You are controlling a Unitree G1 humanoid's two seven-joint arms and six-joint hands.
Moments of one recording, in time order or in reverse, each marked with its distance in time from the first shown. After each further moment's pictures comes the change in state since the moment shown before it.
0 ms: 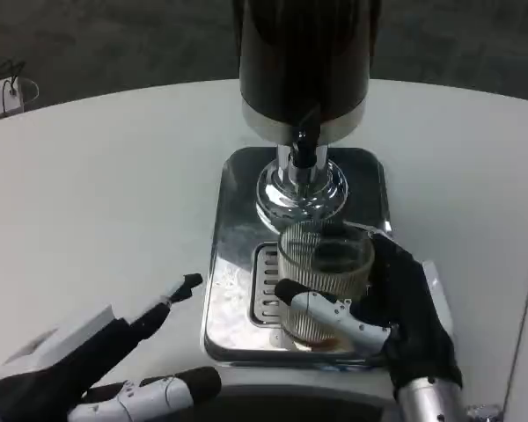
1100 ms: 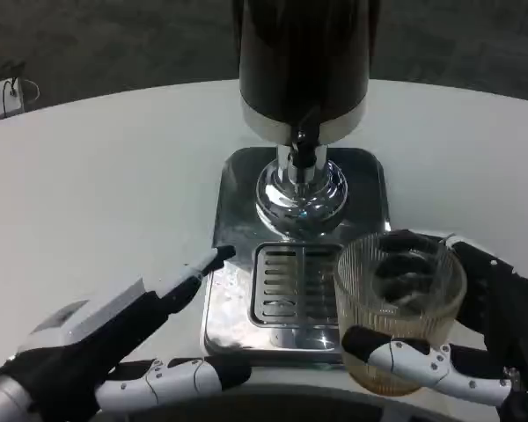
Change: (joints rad) left arm -0.100 -0.005 -0.052 0.010 0.030 -0.055 0.012; right arm 0.425 -0.176 -0.076 -0.763 0.058 0.202 0.284
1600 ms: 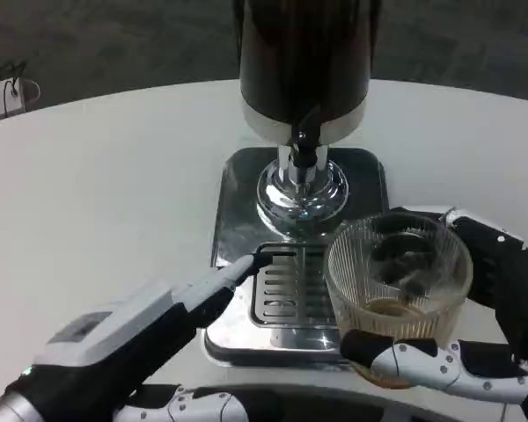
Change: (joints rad) left arm 0.074 -0.004 0.002 -0.145 0.011 -0.026 0.000; right arm 0.014 -0.073 -0.026 -0.117 -0.006 -0.015 0.048
